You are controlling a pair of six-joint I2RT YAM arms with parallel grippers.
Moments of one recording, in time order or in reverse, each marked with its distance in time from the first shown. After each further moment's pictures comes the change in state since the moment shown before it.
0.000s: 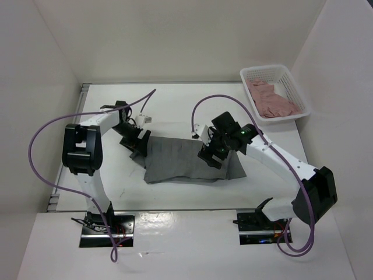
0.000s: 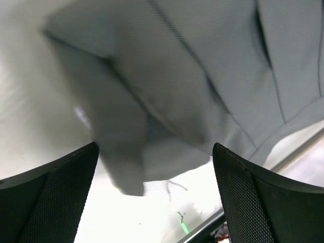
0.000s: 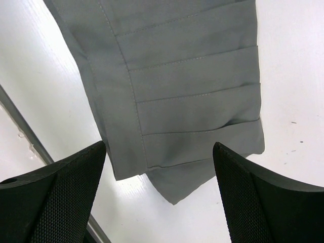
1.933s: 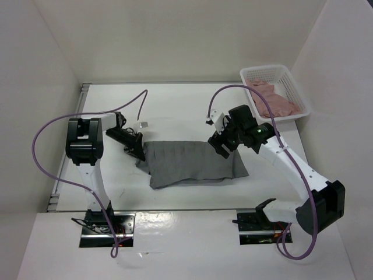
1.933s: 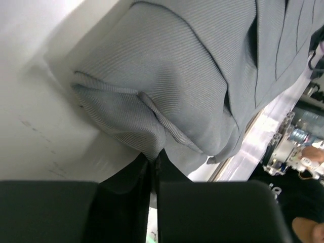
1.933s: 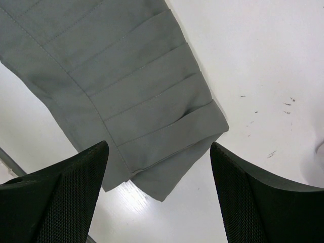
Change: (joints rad) left arm 0.098 0.174 -0.013 -0.064 0.328 0.065; right arm -0.152 -0.101 0.000 0.056 0.029 0.049
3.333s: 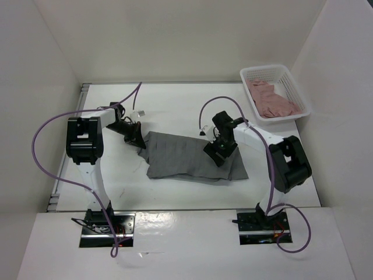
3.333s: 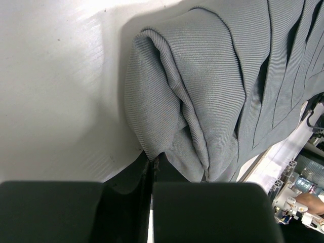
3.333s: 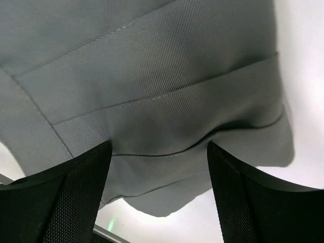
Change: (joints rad) left arm 0.009 0.021 0.102 0.173 -0.047 -0.235; right arm -0.021 0.437 0.002 -0.017 0.059 0.037
